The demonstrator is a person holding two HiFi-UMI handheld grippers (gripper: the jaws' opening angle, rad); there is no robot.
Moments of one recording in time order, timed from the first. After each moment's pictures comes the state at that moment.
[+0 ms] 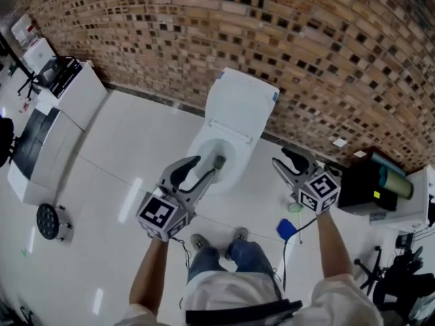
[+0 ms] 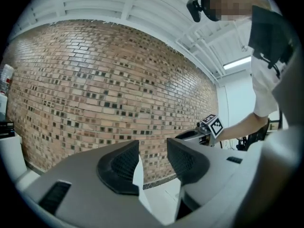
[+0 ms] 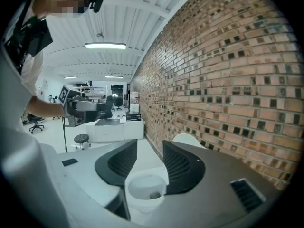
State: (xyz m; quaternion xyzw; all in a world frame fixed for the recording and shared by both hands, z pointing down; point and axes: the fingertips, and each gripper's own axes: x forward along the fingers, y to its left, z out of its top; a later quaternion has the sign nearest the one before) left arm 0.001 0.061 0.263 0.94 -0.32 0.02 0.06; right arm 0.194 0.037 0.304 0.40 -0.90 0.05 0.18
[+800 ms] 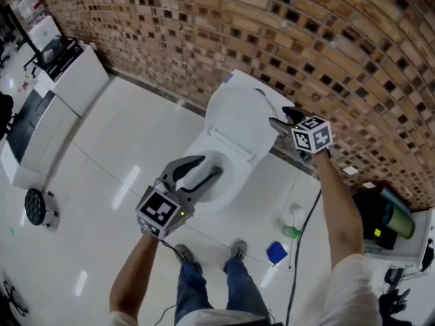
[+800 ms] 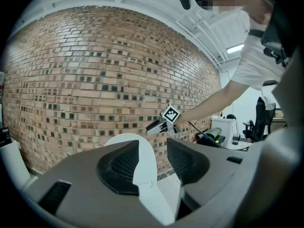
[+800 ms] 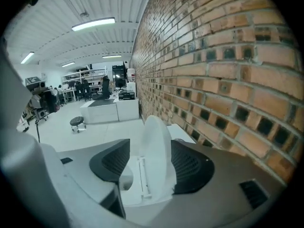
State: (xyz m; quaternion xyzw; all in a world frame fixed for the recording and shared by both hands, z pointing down) left arm 0.060 -0.069 0.350 0.94 -0.33 0.09 0.05; right arm 0.251 -0.272 0.422 0.36 -0.88 0.10 0.30
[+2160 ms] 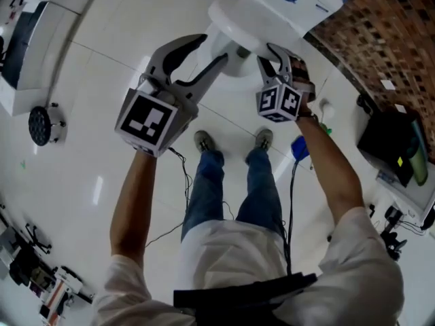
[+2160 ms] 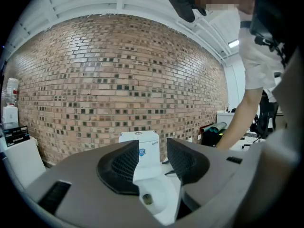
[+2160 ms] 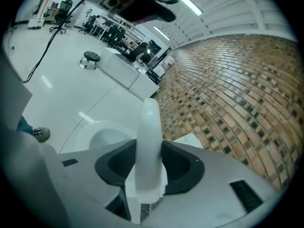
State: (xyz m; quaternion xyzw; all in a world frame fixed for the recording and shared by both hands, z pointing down) left arm -0.030 0.004 0.387 0.92 -0.38 0.09 0.02; right arm 0.073 -0.046 0.570 0.35 -0.78 -0.24 0.45
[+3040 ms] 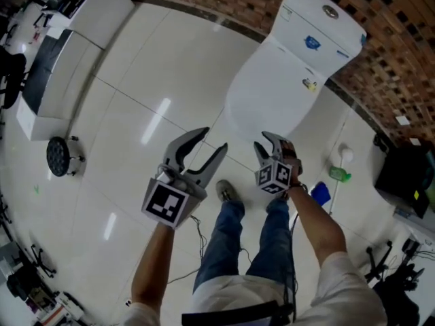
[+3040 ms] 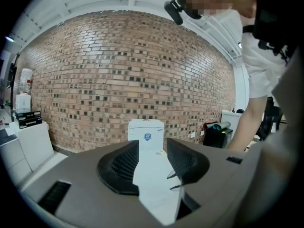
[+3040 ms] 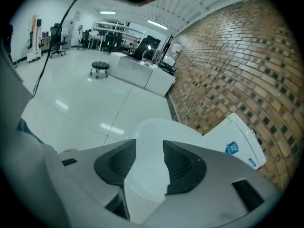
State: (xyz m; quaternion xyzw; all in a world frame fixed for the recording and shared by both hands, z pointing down) left arm -0.104 0.059 0.462 0.90 -0.41 0.11 0.08; right arm 0.005 0.055 0.717 0.29 -0.83 -0.10 0.47
